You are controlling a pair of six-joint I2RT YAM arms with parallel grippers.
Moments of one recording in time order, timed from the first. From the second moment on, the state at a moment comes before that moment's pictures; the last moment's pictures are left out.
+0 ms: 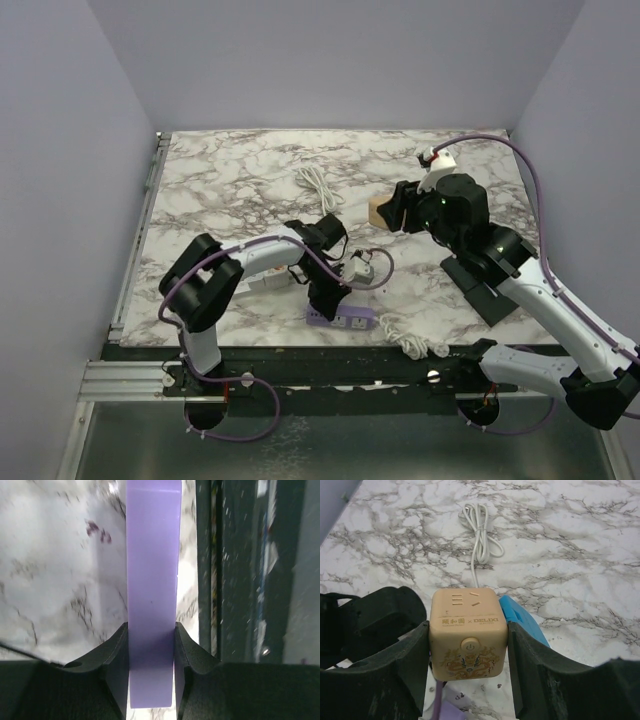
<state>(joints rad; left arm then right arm) -0.81 1.73 1.11 -0.79 0.69 0.74 0.67 1.06 1.16 -0.47 0.21 0.26</state>
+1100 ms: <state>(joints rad) -0.58 1.89 1.11 -0.22 0.88 0.19 0.63 1.13 1.32 -0.89 0.13 0.29</state>
